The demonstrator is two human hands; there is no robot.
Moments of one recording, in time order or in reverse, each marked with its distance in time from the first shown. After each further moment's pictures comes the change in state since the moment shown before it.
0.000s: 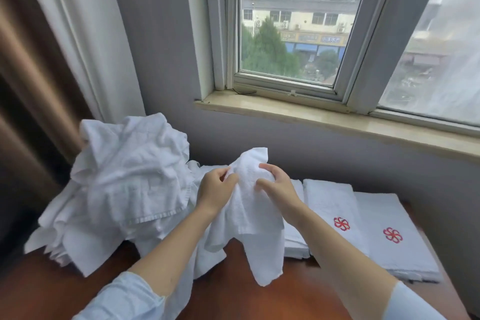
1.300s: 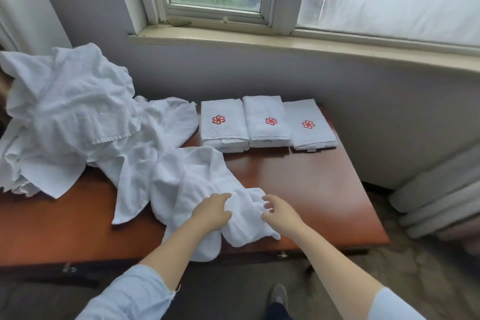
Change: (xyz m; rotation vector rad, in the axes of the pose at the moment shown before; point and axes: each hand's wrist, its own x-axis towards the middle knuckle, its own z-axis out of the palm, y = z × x) left_hand -0.263 -0.089 0.074 0.747 -0.785 -0.047; right_hand -0.278 0.208 -0.067 -0.505 -0.007 0.374
